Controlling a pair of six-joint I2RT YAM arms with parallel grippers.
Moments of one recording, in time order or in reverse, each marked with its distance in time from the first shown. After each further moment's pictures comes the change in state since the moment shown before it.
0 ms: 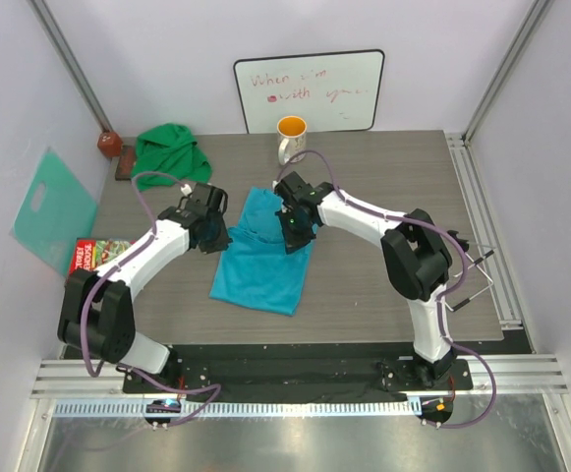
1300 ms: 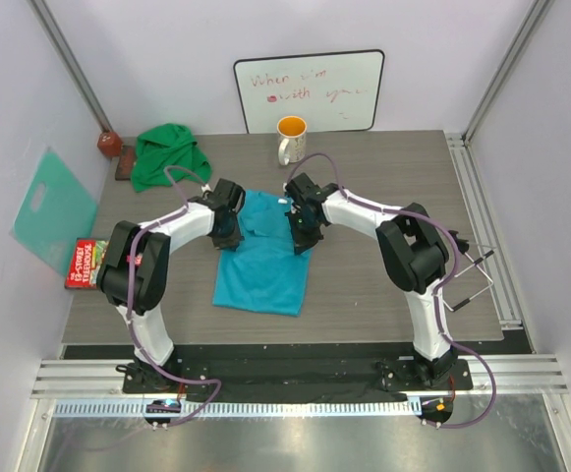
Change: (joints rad) left arm -0.005 0.372 0.150 0.079 -0.022 0.049; right arm -0.068 0.069 -0.028 0.047 -0.012 -0.023
